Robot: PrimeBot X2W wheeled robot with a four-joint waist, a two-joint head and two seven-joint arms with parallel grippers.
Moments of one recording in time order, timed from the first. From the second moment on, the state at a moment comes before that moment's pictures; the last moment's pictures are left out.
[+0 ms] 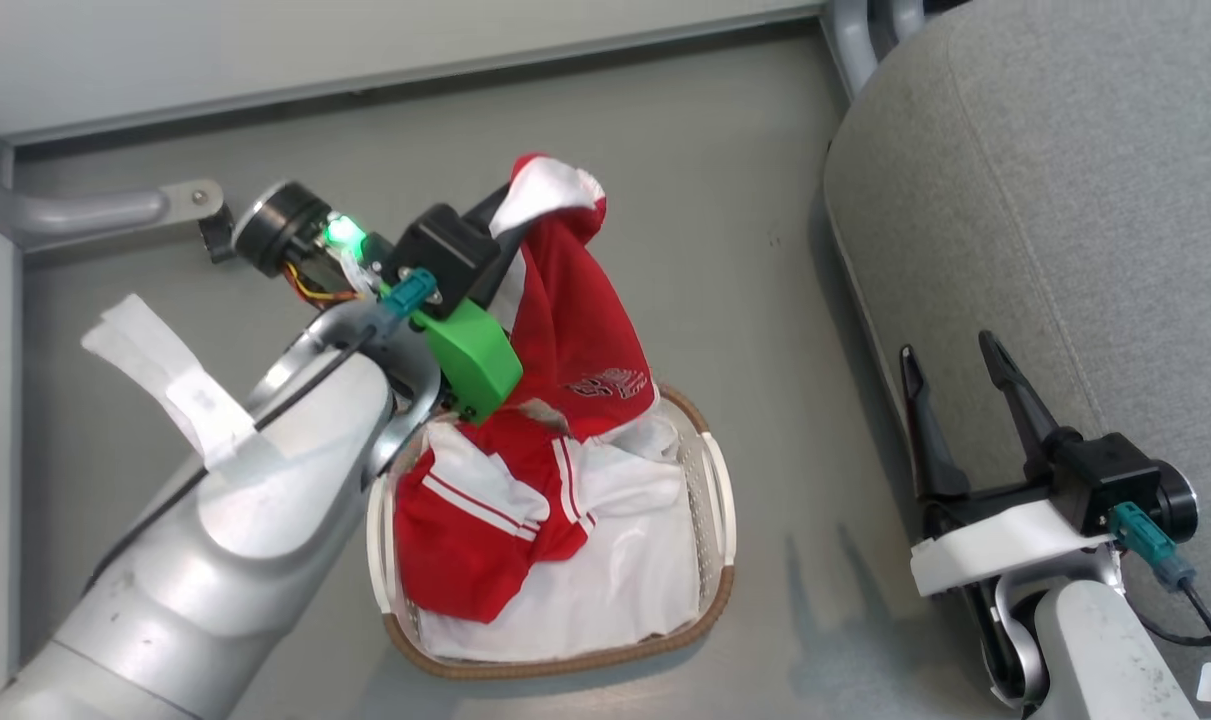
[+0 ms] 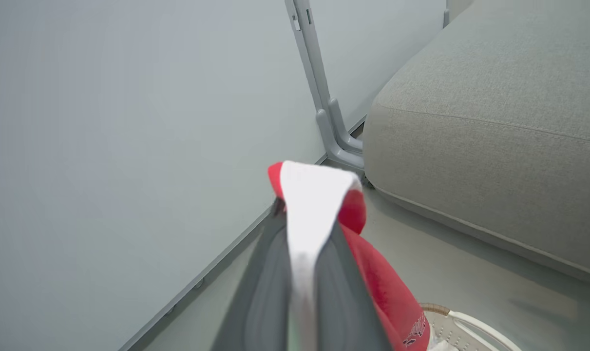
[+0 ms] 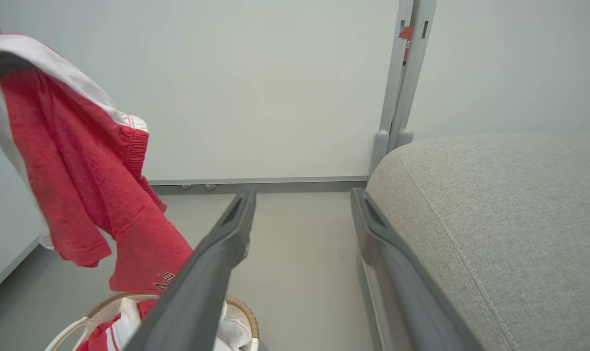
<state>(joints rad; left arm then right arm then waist) -0.82 0.26 -0.76 0.47 -0.30 -0.13 -0.12 -0.18 -0.05 0.05 0.13 0.12 0.13 -0.26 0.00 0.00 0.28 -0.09</state>
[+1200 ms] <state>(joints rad) -0.99 0.34 -0.80 0.20 -0.42 -0.13 -0.02 -0.30 -0.05 0.21 0.27 -0.04 0.13 -0.26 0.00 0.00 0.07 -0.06</state>
